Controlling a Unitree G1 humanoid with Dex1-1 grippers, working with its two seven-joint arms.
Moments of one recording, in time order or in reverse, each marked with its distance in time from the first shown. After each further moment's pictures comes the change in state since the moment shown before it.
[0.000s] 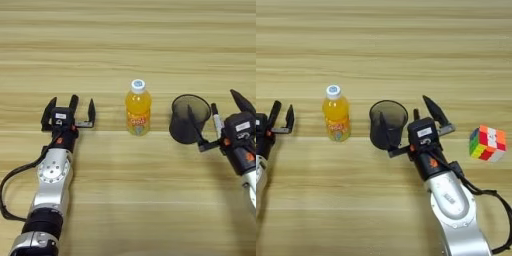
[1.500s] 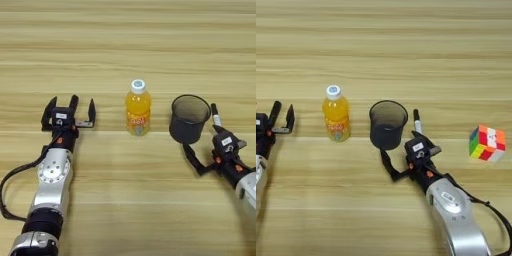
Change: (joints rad) left arm 0.000 0.000 0.001 -0.002 0.011 0.000 0.001; right arm -0.096 -0.021 -0.002 0.413 0.067 -0.025 0.154
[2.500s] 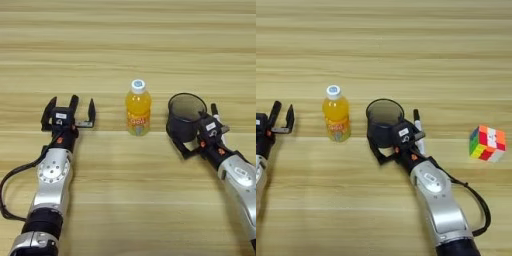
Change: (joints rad) left arm 0.000 0.001 0.001 -0.001 0.000 0.000 0.000; right arm -0.167 0.072 0.013 0.205 -0.019 -0.090 -0.016
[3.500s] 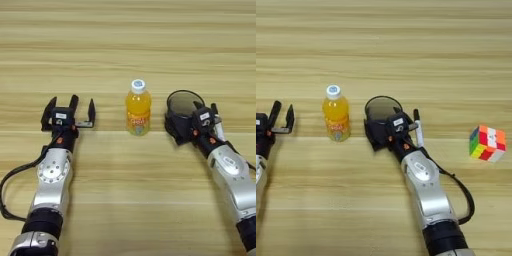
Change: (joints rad) left arm 0.000 0.000 0.000 0.001 0.000 0.000 0.000; right arm -0.107 0.071 -0.023 0.151 0.000 -0.110 -0.048
